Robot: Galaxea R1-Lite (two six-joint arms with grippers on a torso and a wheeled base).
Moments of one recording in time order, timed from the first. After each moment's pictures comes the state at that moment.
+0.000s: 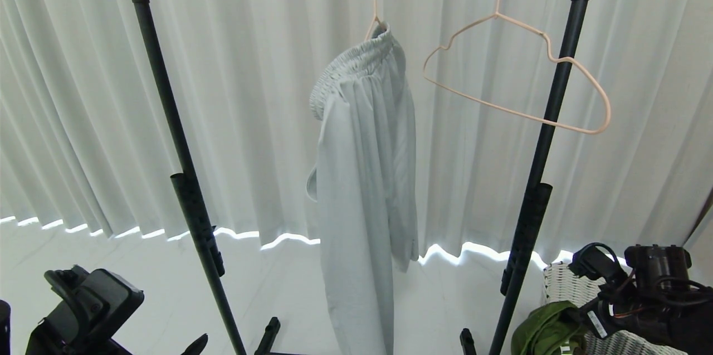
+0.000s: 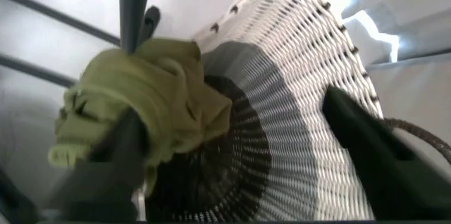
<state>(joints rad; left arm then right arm) -0.34 1.03 -0.17 -0.32 0.11 0.35 0.02 2.03 -0.26 -1.00 -0.02 -0.44</state>
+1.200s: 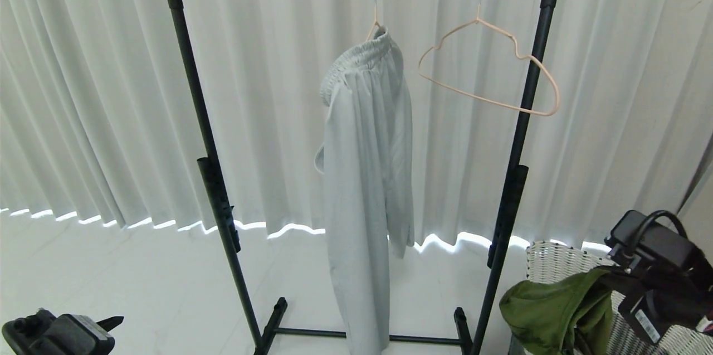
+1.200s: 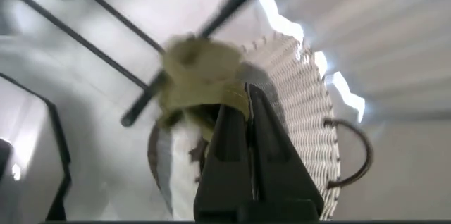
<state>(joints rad) -0.34 0.88 -0.06 -0.32 0.11 0.37 0.41 1.23 -0.48 -0.15 -0.10 -0.44</state>
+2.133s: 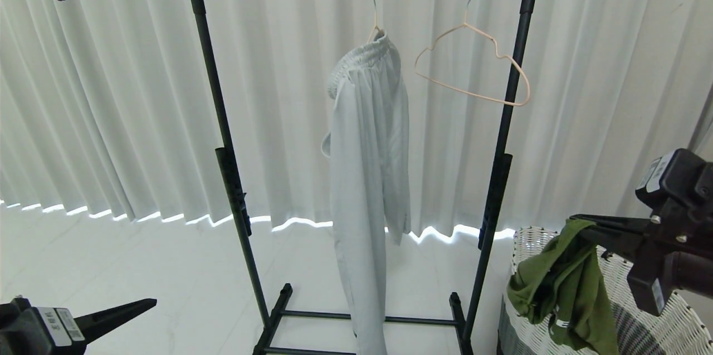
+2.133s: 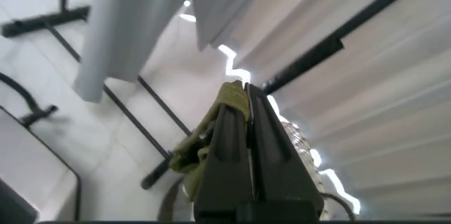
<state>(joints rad) -0.34 0.84 -0.14 -0.32 -0.19 0.36 0.67 1.14 -0.67 -0.13 -0.10 -0.40</state>
